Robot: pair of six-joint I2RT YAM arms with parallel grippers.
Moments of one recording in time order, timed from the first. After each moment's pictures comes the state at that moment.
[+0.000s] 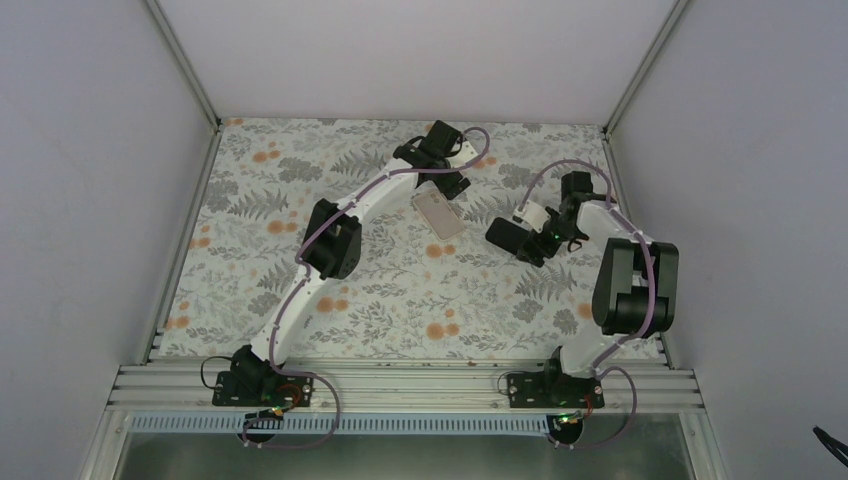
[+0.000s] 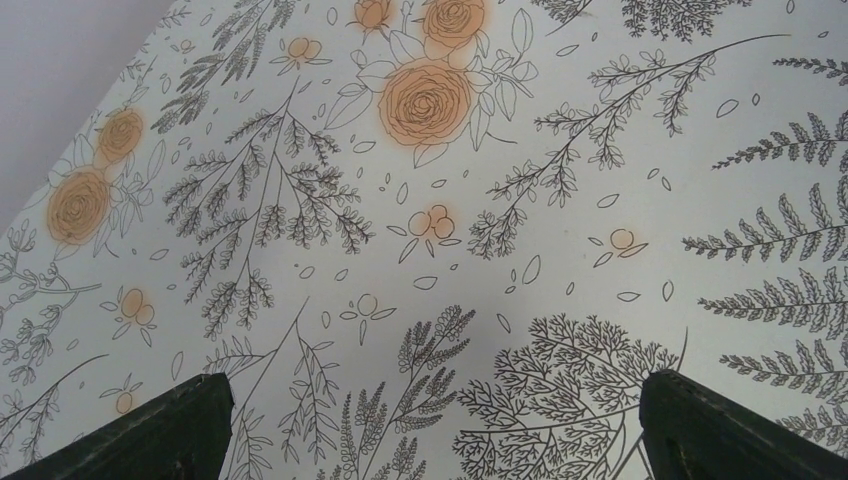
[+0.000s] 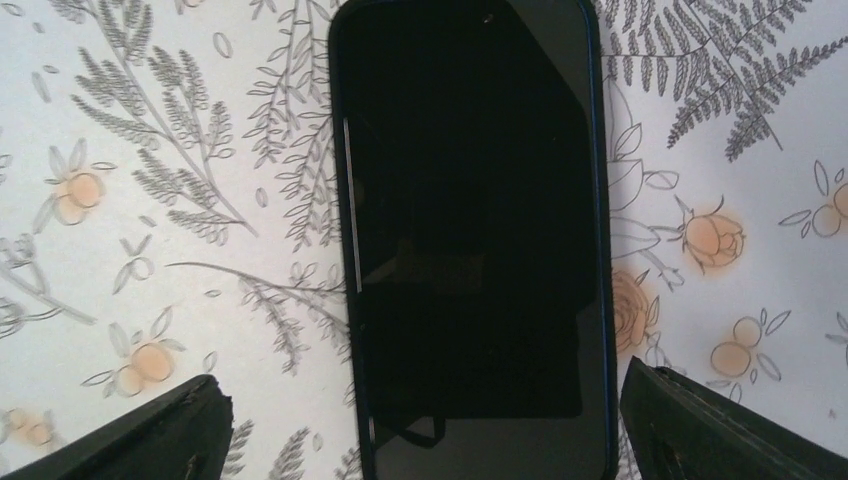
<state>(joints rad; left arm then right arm) -0.65 2.64 2.49 -0.68 0.01 0.35 -0.08 1.65 1.05 -0.74 -0.33 -1.01</state>
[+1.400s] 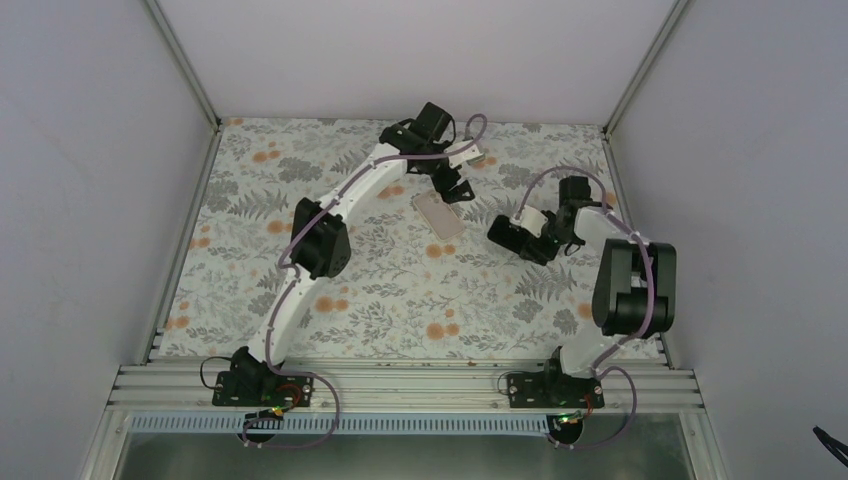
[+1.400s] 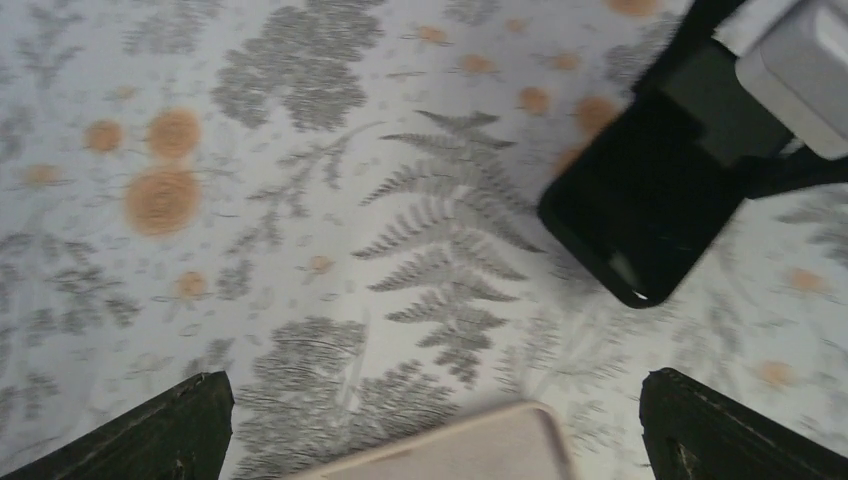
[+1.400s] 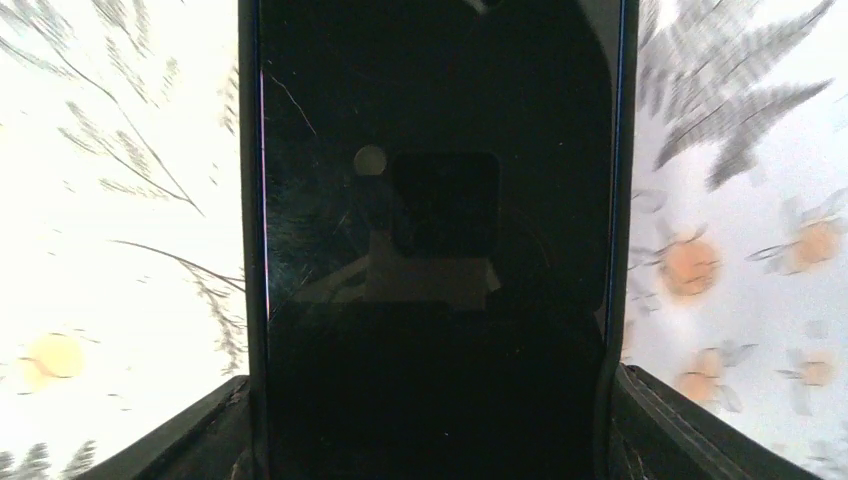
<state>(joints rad) -0.63 2.53 2.53 -0.91 0.43 0.47 -0.08 1.69 0.98 -0.58 -0.29 -1.13</state>
